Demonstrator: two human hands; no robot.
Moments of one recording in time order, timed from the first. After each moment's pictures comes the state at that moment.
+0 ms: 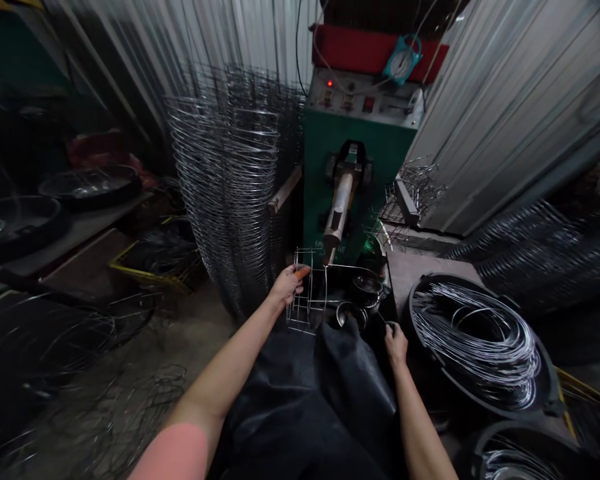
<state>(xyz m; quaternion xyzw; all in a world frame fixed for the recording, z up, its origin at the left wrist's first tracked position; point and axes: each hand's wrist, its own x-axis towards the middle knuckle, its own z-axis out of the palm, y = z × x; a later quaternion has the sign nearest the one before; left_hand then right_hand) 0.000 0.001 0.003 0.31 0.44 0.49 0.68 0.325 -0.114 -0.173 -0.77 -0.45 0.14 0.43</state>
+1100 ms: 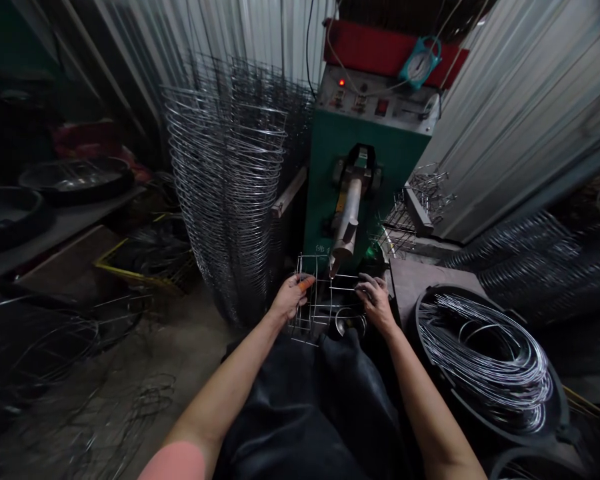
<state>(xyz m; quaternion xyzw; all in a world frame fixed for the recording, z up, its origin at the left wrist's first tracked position) -0.001 0.004 -0.002 0.30 0.44 0.49 0.69 0.232 -0.020 -0.023 -0.57 -0.73 0.04 0.37</state>
